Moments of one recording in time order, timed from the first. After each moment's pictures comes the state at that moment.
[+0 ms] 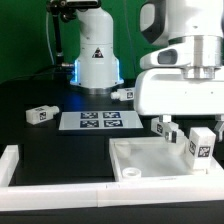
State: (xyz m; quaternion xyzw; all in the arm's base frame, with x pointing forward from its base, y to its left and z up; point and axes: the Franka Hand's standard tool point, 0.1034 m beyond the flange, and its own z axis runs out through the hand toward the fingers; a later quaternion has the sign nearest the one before) arm 0.629 0.107 0.080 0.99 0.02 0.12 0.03
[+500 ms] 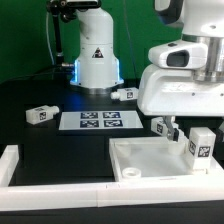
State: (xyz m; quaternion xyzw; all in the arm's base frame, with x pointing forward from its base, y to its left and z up) arm 0.645 0.104 0.088 1.00 0.00 0.04 0.03
